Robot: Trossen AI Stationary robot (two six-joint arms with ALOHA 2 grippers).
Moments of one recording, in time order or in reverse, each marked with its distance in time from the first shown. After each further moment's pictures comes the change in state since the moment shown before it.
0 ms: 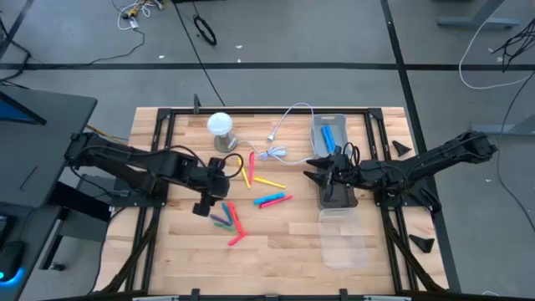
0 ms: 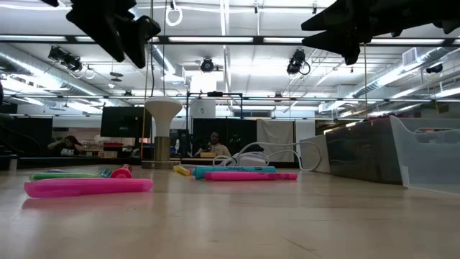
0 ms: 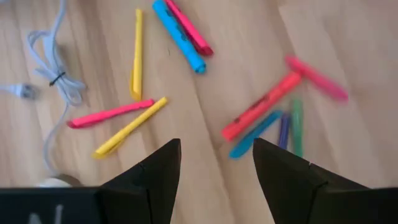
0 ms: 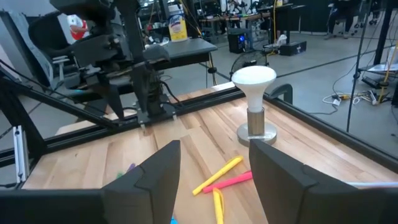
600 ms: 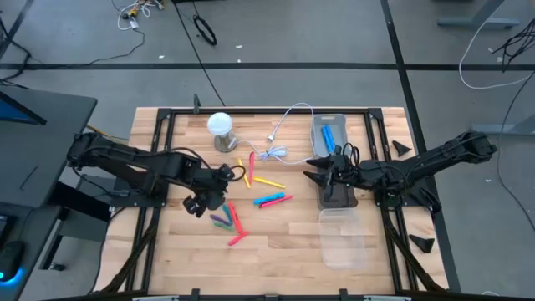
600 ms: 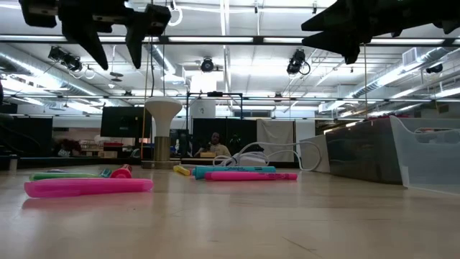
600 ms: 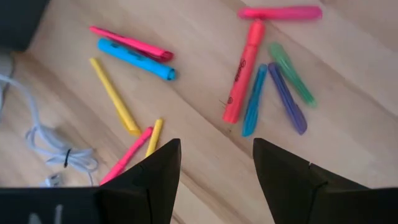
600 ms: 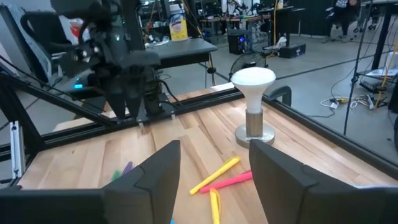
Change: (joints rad) left arm 0.000 0.051 0.018 -0.040 0.062 0.560; right arm 0.000 0.000 0.000 -0.001 0.000 -0.026
